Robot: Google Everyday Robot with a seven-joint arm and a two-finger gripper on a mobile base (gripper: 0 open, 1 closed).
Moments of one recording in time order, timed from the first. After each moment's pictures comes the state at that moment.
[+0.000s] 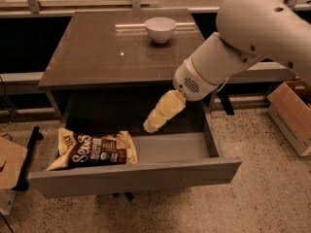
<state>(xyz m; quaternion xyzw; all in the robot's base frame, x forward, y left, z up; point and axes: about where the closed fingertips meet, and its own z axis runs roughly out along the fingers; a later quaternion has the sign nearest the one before) 0.507 -0.035 0.865 -0.48 0.83 0.19 0.22</state>
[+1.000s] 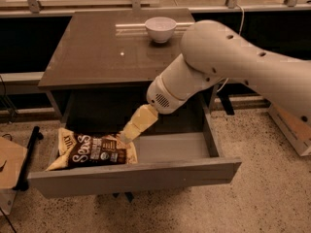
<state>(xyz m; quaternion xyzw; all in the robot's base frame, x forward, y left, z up) 0.513 0.028 0.820 -0.50 0.81 0.22 0.22</state>
